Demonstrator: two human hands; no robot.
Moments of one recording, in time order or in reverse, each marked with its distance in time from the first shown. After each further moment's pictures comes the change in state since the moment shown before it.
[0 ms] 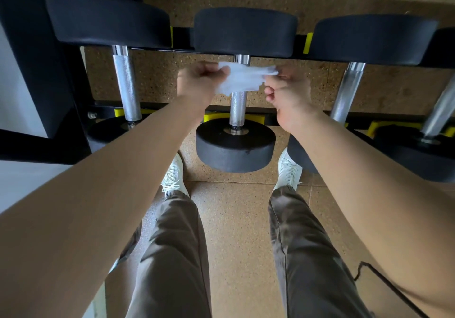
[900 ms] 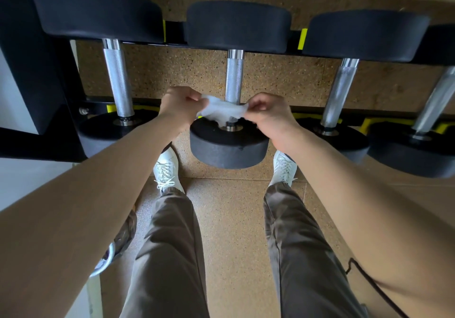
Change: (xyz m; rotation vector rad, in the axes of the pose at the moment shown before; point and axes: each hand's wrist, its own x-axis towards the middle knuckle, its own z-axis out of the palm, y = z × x) left_hand -0.004 -0.041 -0.030 0.515 -0.080 0.075; right_hand -0.025 0.032 -0.006 -0.393 -0.217 -0.046
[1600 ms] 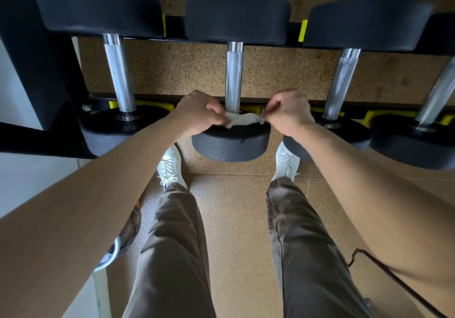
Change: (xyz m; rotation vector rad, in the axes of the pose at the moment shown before) left_hand -0.026 0.017 0.002 0.226 -0.336 0.137; right_hand 0.006 0.018 -0.028 -0.481 0.065 -0.035
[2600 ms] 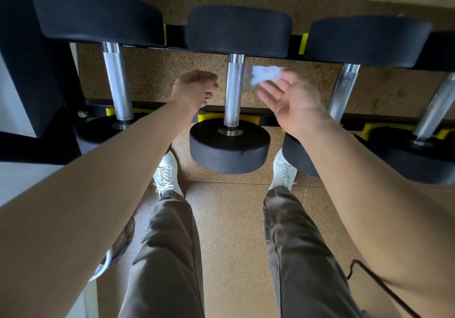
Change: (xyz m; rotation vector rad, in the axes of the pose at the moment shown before) left_hand 0.038 0.009 -0.012 -0.741 0.261 -0.129; right_hand 0.026 -0.030 -0.017 1.440 -0.034 0.260
